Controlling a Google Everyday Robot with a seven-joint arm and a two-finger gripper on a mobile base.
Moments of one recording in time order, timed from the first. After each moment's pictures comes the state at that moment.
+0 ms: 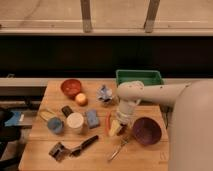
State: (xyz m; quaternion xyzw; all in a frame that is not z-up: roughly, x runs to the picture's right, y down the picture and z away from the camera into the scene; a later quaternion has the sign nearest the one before) arm 0.096 0.234 0.775 -0.47 0.19 0.47 0.73
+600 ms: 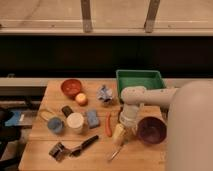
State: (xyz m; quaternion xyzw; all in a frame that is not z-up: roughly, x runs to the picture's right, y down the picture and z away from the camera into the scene) arm 0.120 0.265 0.786 -0.48 0.23 0.49 0.69
